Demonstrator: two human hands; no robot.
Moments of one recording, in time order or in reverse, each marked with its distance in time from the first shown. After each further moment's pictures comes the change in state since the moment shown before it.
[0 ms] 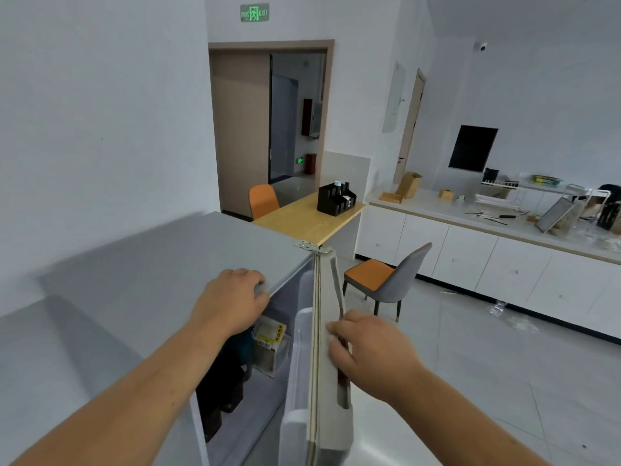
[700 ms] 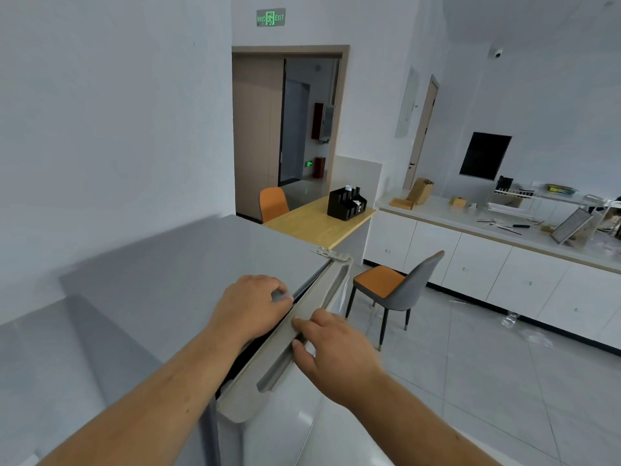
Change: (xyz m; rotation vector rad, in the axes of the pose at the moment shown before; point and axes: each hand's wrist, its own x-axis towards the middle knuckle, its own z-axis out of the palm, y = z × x) left_hand 0.003 -0.009 -0.001 -0.221 -0.002 -0.028; right_hand 0.048 -0.058 0.047 0.025 0.050 -0.116
